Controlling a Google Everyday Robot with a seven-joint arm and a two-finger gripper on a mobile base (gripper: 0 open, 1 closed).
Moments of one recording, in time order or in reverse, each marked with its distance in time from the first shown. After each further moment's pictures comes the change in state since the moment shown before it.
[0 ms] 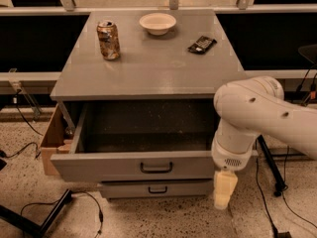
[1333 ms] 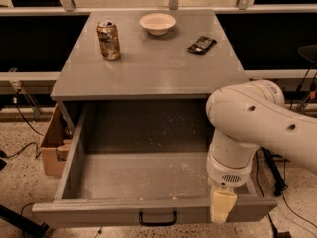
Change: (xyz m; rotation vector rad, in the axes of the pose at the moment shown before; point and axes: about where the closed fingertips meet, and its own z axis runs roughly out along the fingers) arm -0.012 0.070 -0.020 -0.067 0.022 -0.034
